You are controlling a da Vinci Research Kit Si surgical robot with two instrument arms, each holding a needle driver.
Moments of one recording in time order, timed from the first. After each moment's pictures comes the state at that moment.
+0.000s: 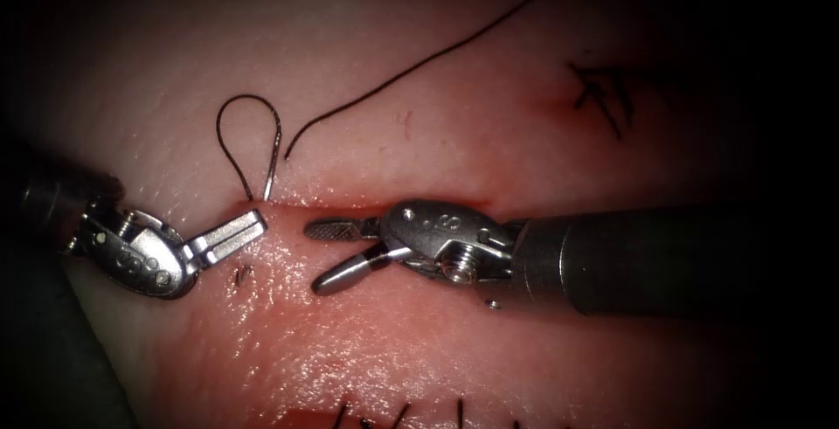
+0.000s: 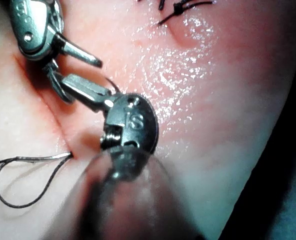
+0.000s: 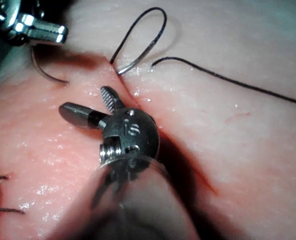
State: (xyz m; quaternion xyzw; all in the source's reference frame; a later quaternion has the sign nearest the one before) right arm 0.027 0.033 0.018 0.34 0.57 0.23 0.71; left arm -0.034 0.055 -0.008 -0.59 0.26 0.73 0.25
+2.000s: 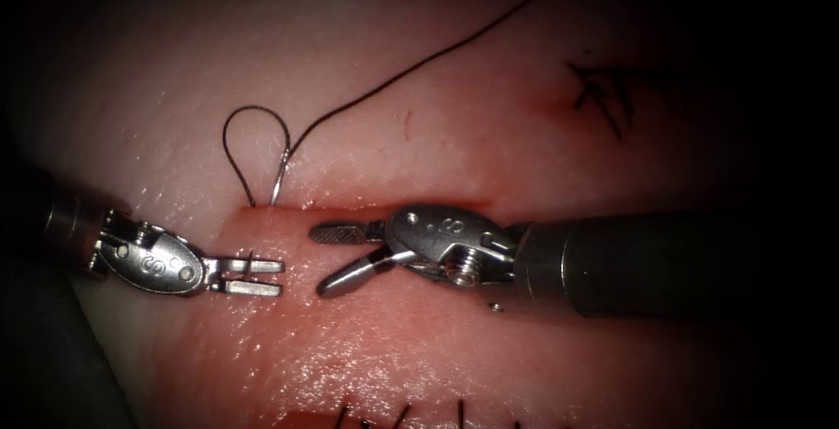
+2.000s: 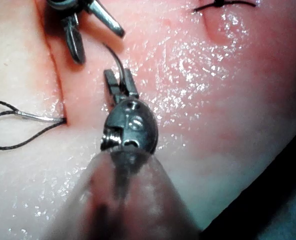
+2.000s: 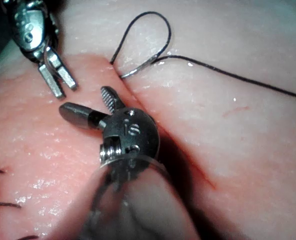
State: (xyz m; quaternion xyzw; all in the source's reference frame) right arm 0.026 0.033 0.018 0.33 0.58 0.21 0.71; left arm -0.033 0.054 -0.002 -0.54 -0.04 0.82 0.16
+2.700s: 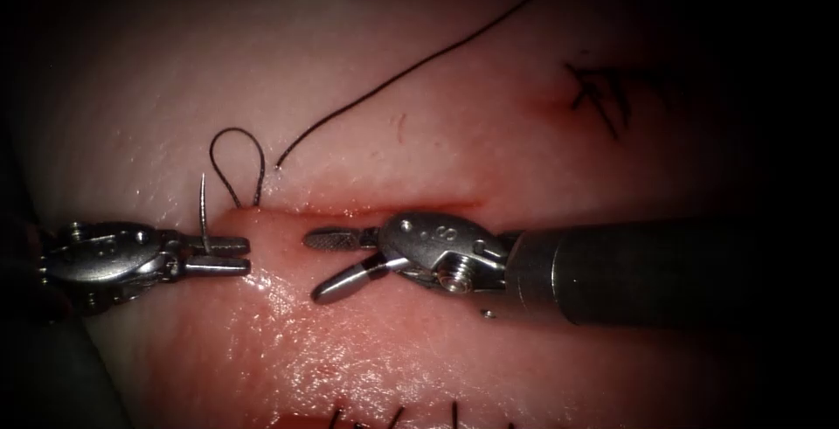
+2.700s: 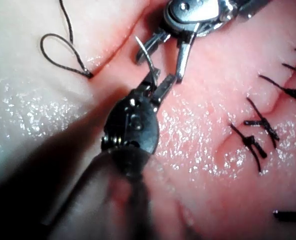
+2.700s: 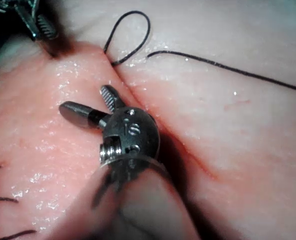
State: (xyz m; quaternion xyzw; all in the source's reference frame) right arm 0.027 0.031 0.019 0.32 0.58 0.20 0.72; left arm -0.029 0.055 -0.010 -0.53 -0.30 0.63 0.48
